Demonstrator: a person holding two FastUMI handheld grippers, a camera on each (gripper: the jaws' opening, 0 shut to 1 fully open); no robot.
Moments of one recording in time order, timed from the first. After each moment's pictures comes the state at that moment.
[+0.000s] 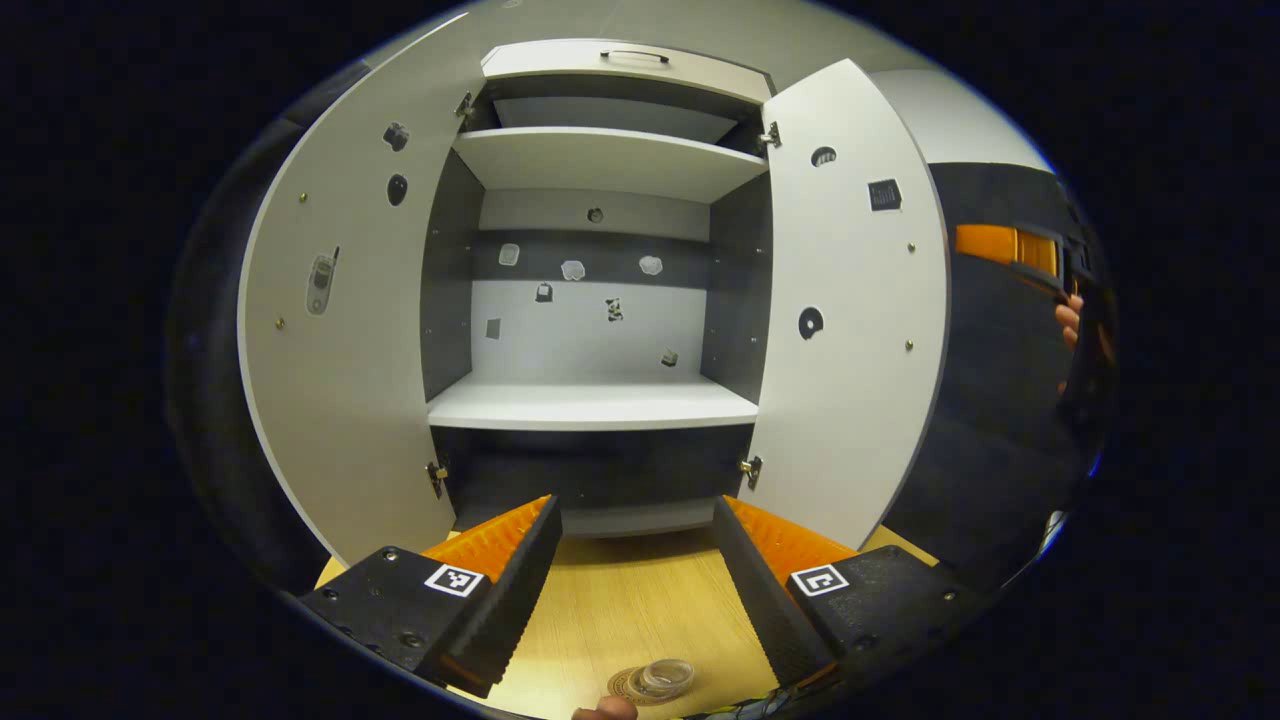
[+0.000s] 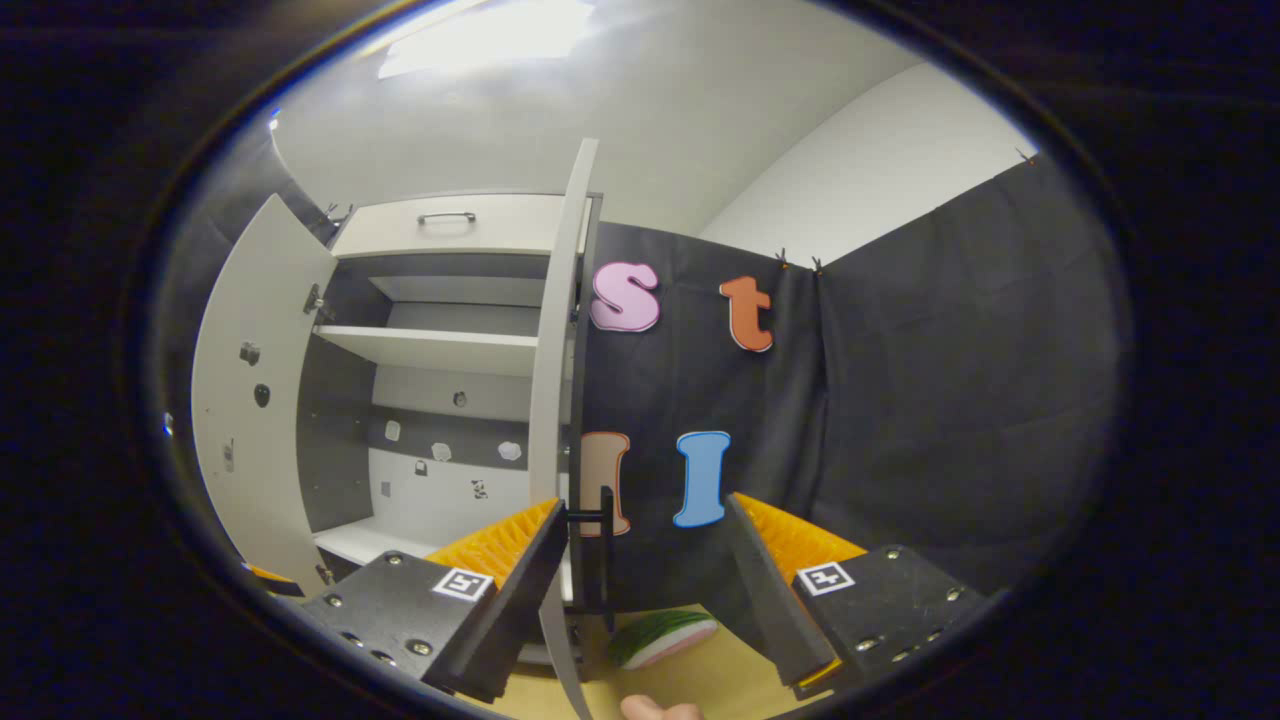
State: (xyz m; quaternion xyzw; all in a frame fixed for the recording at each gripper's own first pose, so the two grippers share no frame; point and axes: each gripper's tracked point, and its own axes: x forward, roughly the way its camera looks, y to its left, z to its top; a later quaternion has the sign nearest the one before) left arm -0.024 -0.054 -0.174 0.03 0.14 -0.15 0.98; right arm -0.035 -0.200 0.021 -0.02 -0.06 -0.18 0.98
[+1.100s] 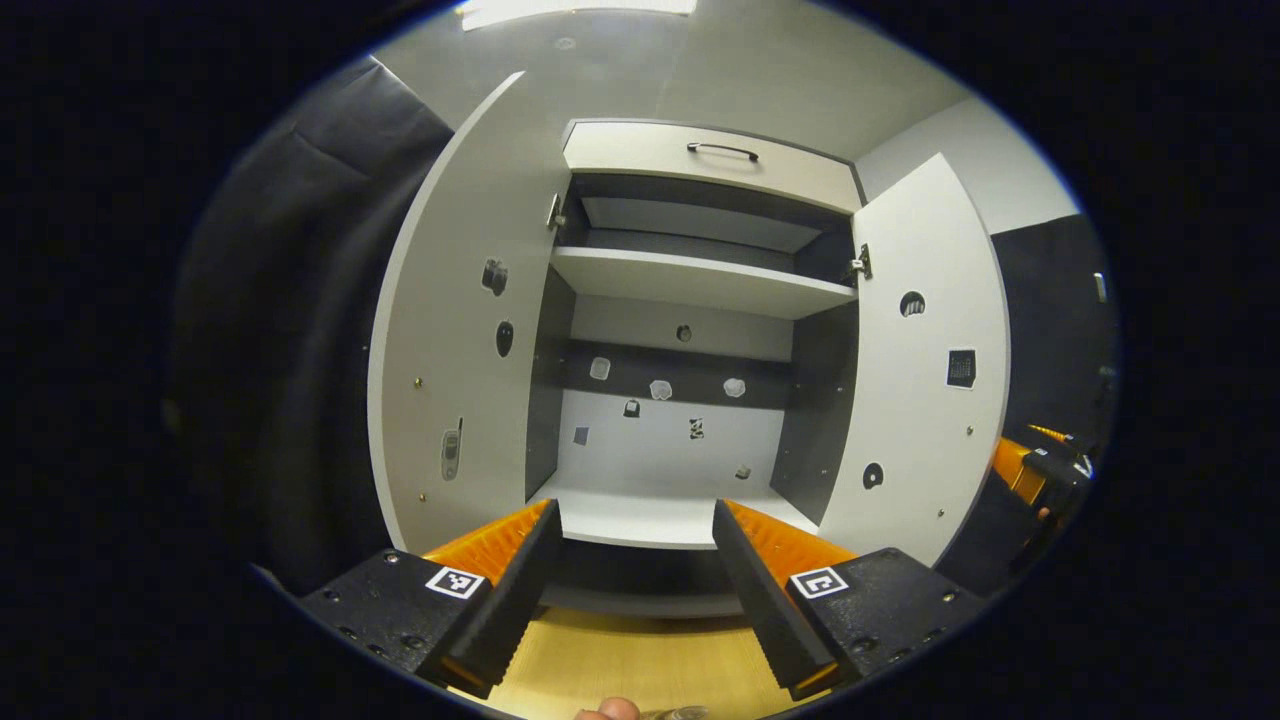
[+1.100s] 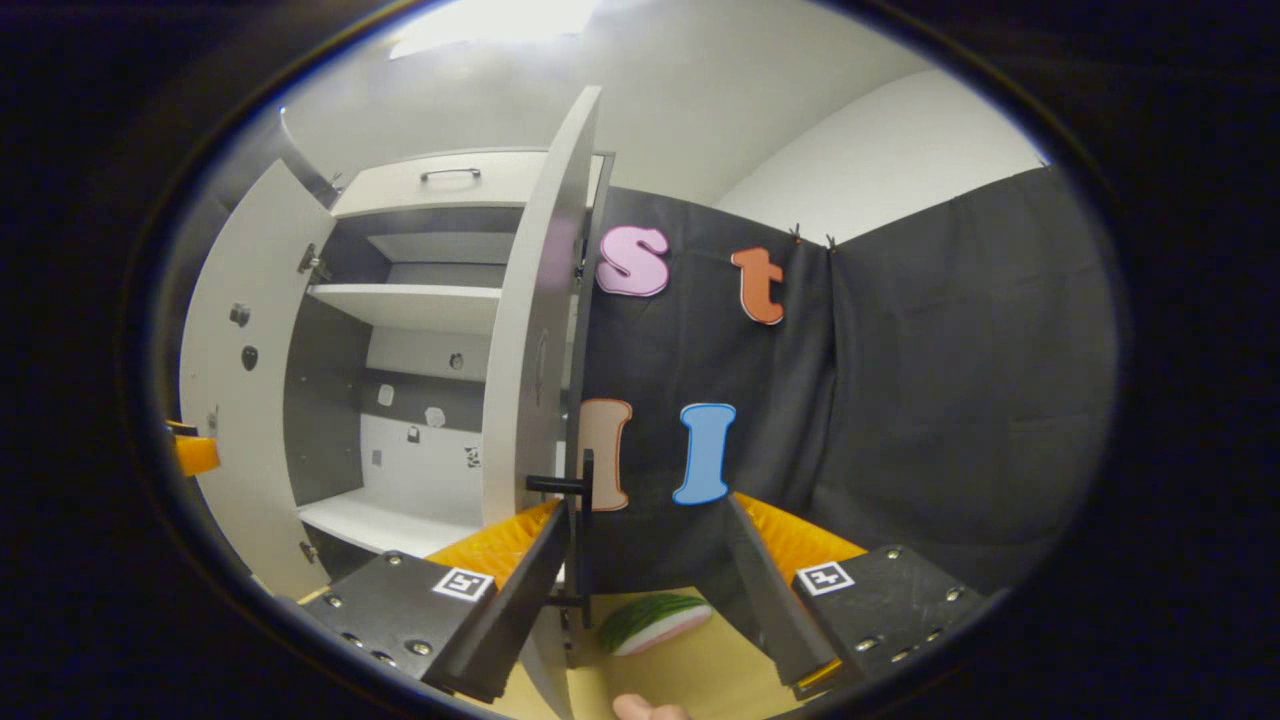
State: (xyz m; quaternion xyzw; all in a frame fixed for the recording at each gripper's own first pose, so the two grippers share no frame) left arm -0.011 -0.007 -0.034 0.00 0.03 -0.05 1.00; right arm -0.007 -0.194 -0.008 -0.03 -0.02 -0.16 0.99
